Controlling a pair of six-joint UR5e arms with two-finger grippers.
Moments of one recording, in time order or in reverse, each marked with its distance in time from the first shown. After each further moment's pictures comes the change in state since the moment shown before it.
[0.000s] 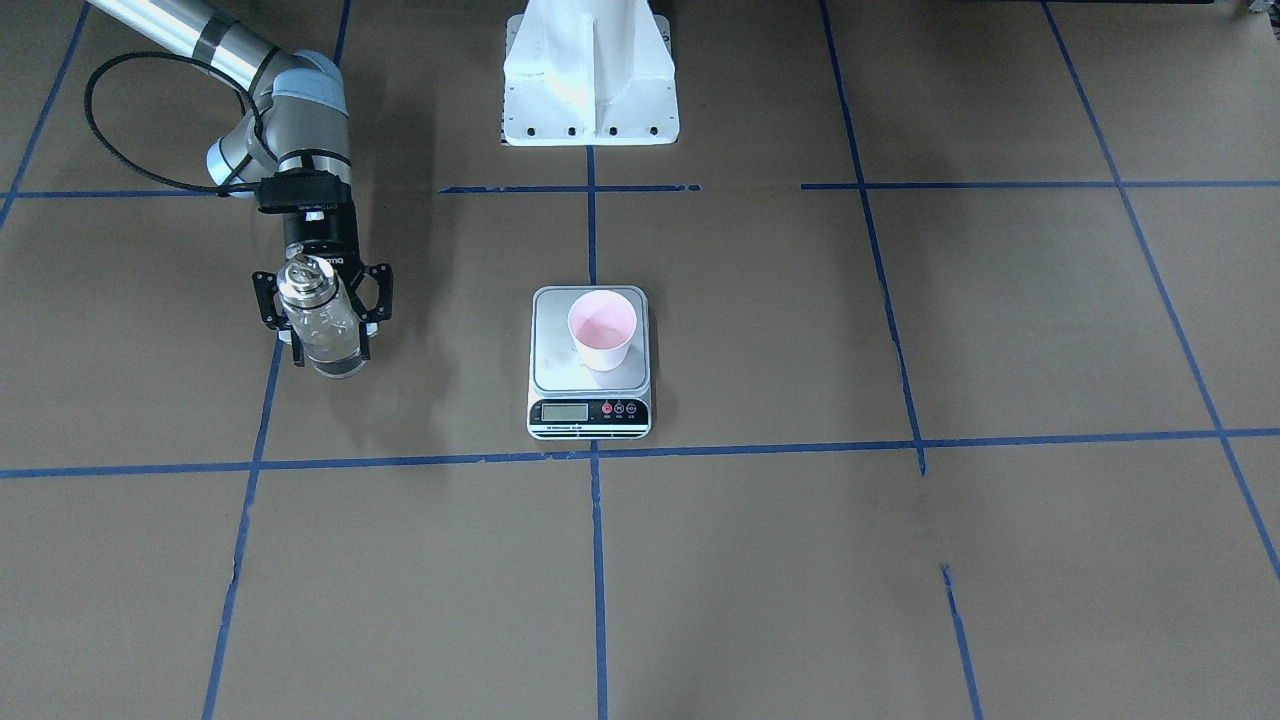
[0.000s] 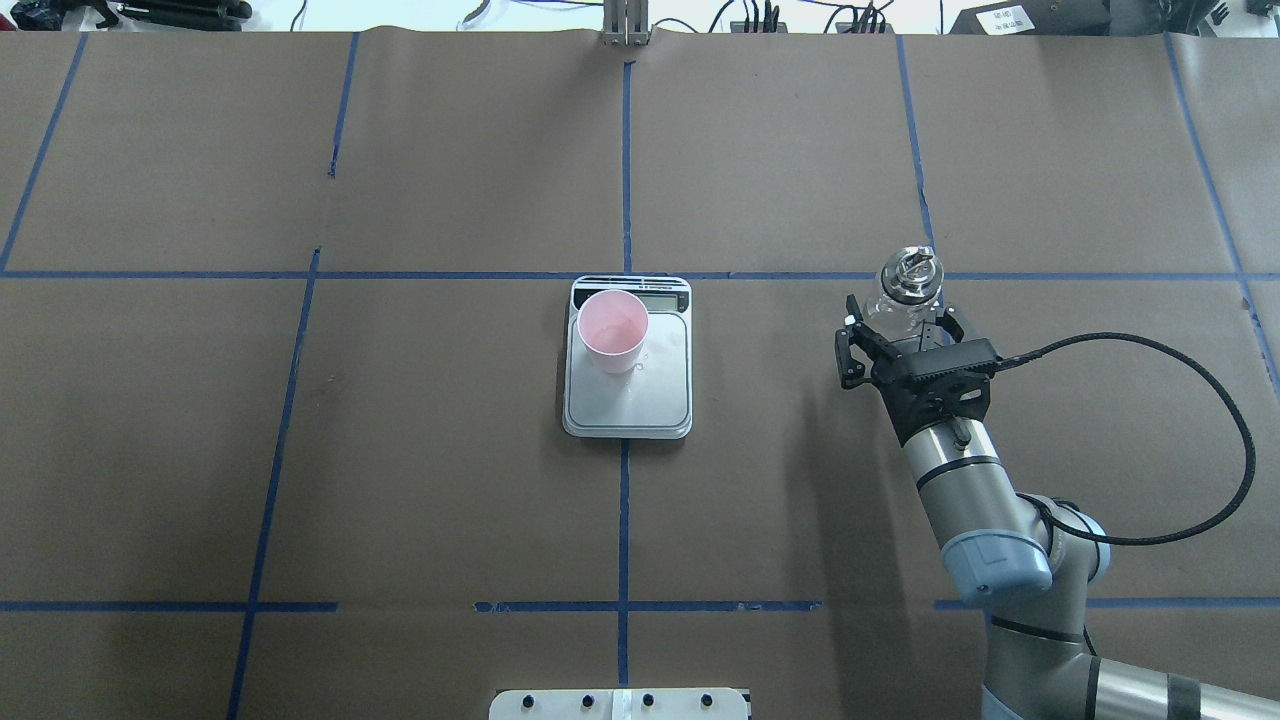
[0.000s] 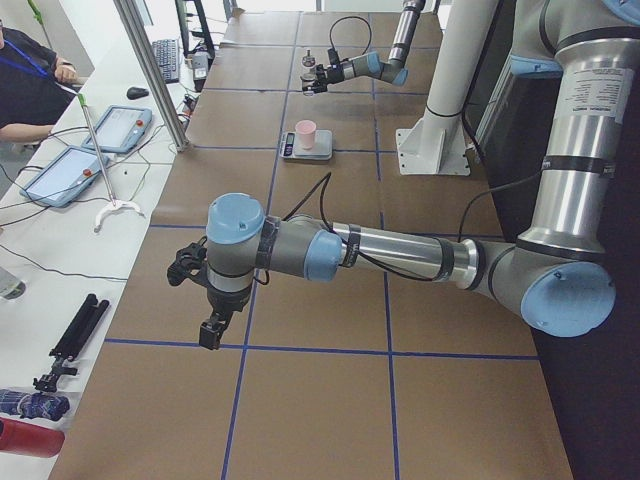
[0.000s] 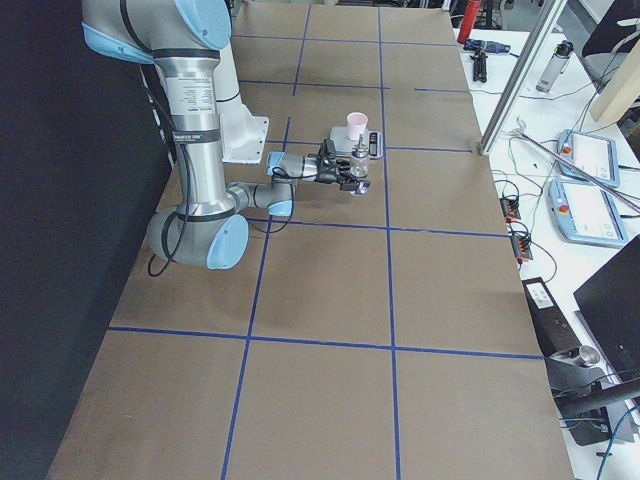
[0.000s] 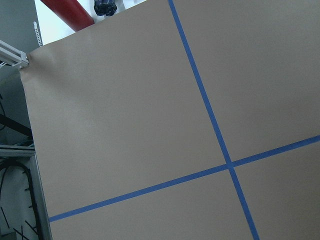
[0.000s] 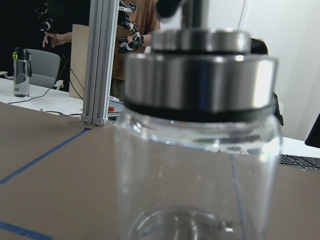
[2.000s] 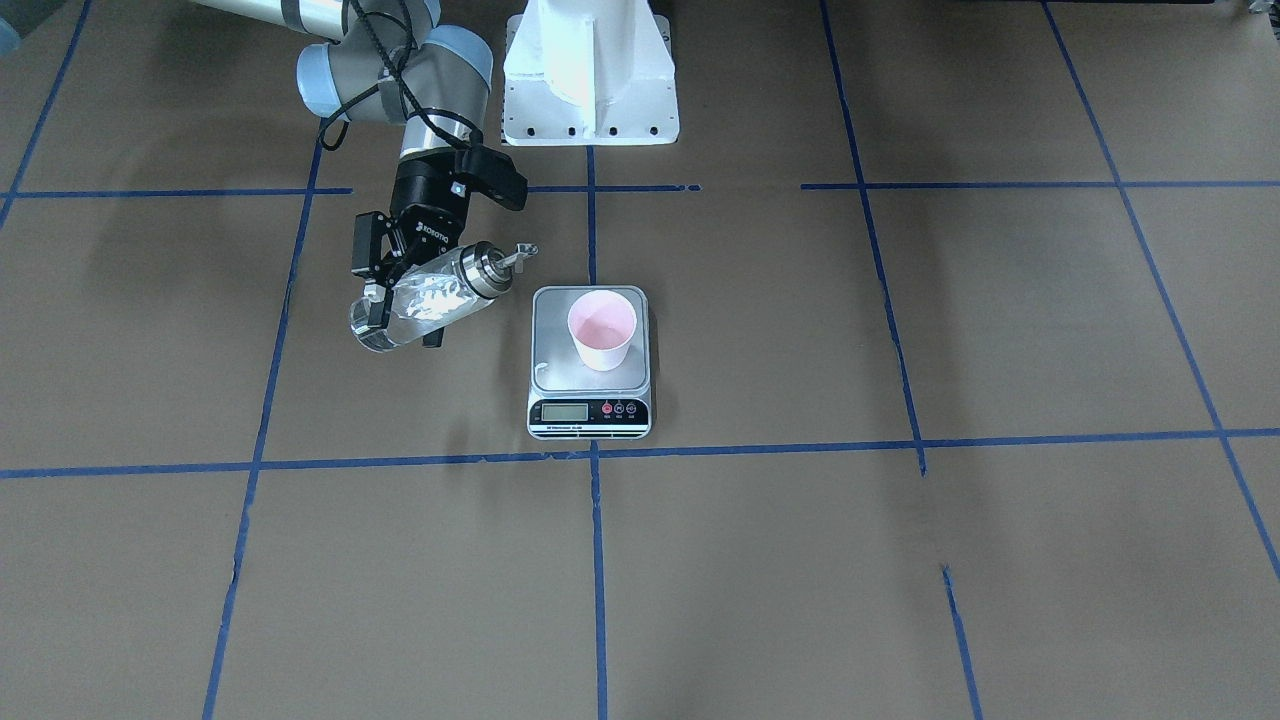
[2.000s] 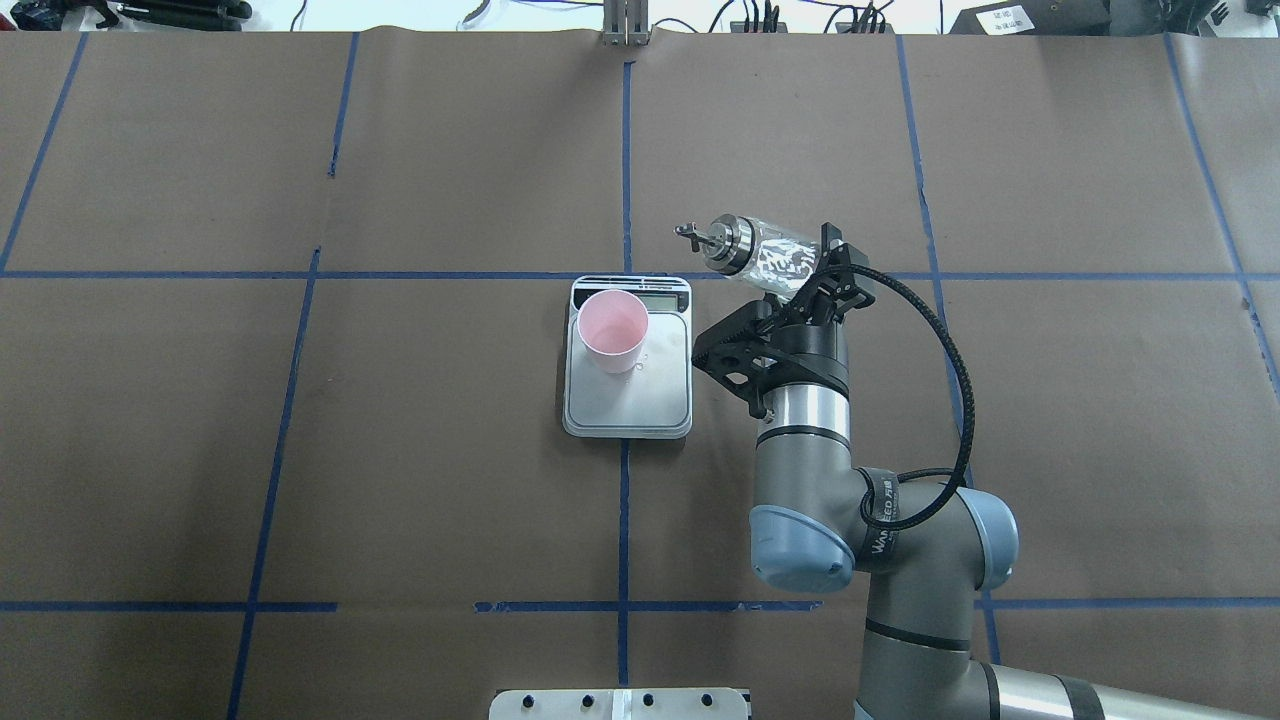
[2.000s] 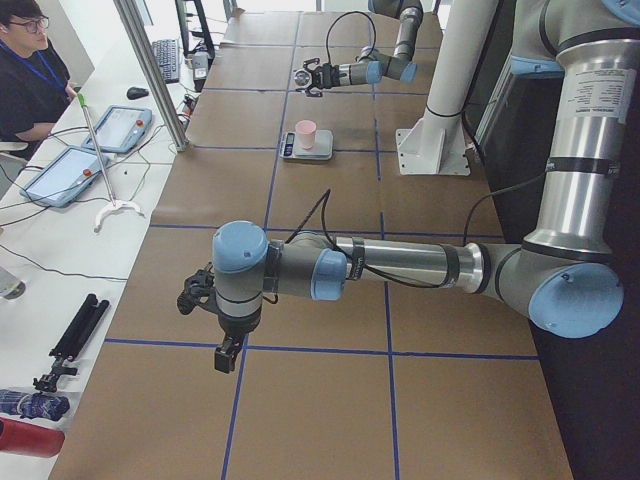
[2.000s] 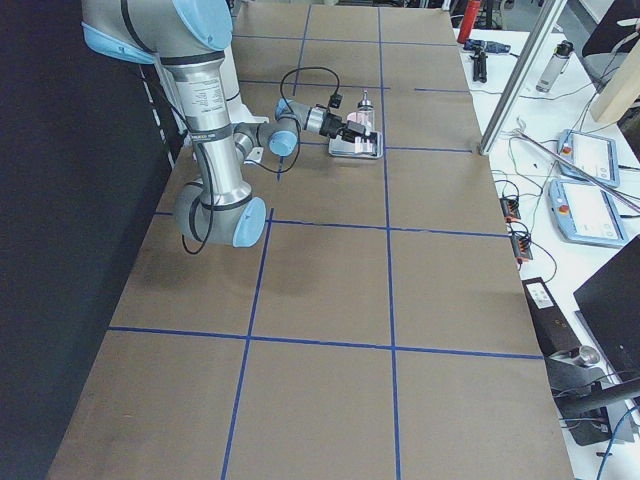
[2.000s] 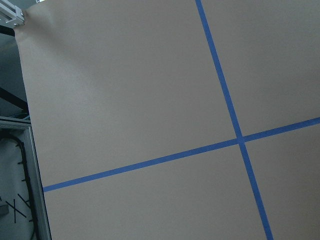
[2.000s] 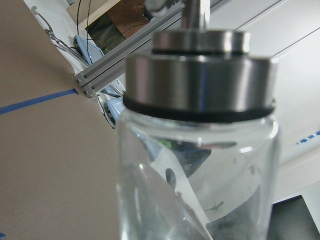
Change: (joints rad) left arm 0.000 0.029 0.048 0.011 -0.002 0.000; right arm -0.017 0.218 0.213 -0.992 -0.182 -0.272
